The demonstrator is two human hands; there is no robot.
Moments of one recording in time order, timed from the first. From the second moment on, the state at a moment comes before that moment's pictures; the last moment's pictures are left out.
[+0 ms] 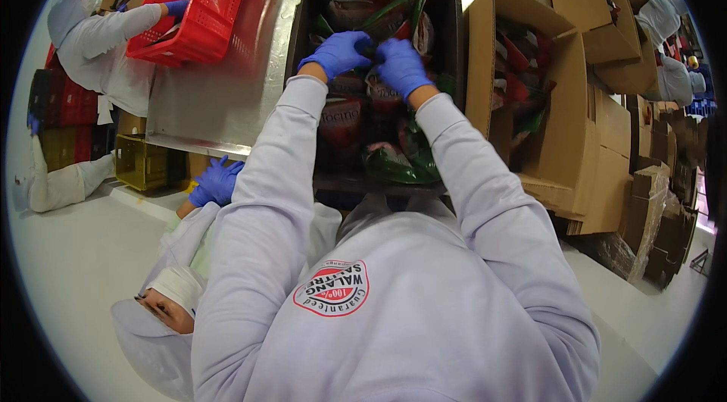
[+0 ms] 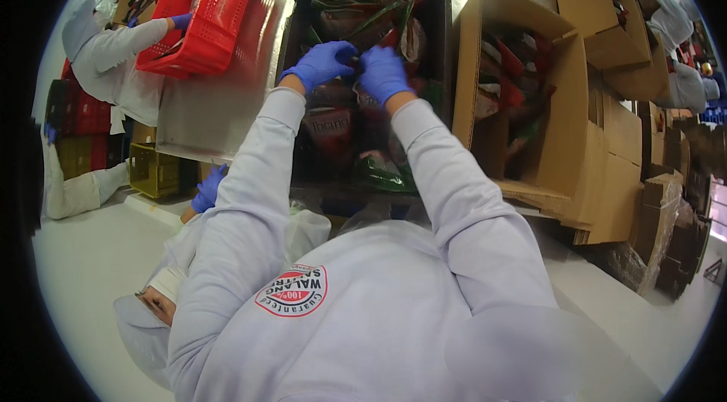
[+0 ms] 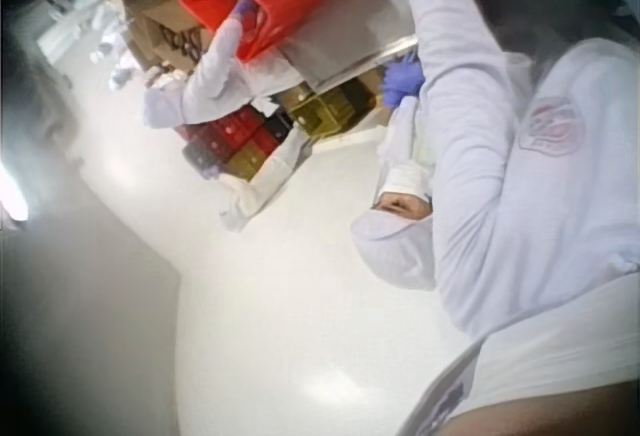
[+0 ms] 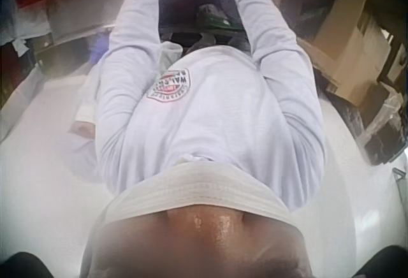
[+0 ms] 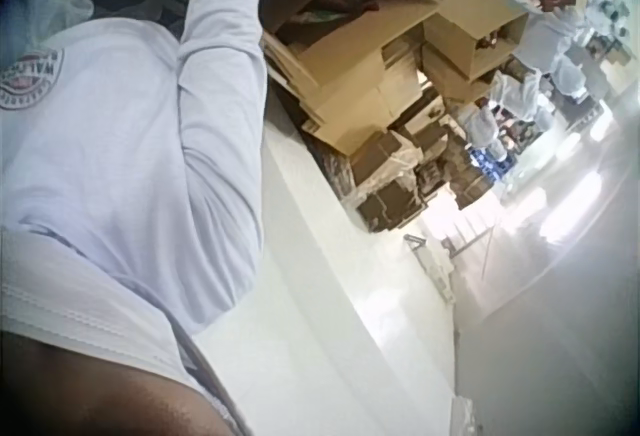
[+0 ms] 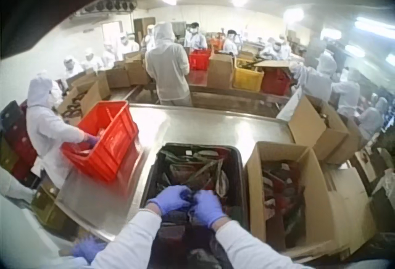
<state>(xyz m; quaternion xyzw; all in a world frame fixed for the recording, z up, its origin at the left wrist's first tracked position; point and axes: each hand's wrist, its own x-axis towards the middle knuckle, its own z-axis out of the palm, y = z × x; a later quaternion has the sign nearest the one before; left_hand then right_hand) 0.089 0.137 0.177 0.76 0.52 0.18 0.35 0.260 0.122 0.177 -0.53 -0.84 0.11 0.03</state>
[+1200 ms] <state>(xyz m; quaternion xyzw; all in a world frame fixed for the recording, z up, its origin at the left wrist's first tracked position) 0.182 0.149 0.124 0.89 0.44 -0.05 0.12 0.298 0.074 0.138 -0.64 -0.72 0.26 -0.02</state>
